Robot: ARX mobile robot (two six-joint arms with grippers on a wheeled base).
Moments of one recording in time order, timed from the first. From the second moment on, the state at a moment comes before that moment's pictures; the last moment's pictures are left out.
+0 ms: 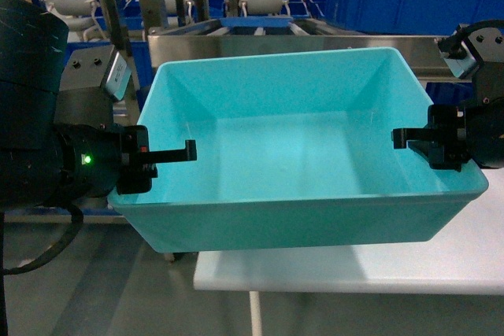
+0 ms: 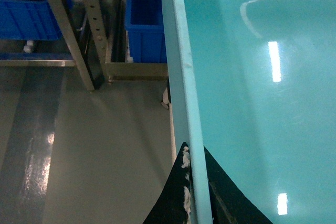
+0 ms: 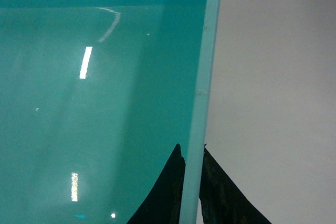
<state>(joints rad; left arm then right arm) -0.28 1.81 0.76 0.47 -0.08 -0.23 0.16 1.86 0.92 0.37 -0.15 0.07</state>
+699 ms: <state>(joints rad) -0.28 1.81 0.76 0.47 -0.08 -0.23 0.16 1.86 0.92 0.37 -0.15 0.07</state>
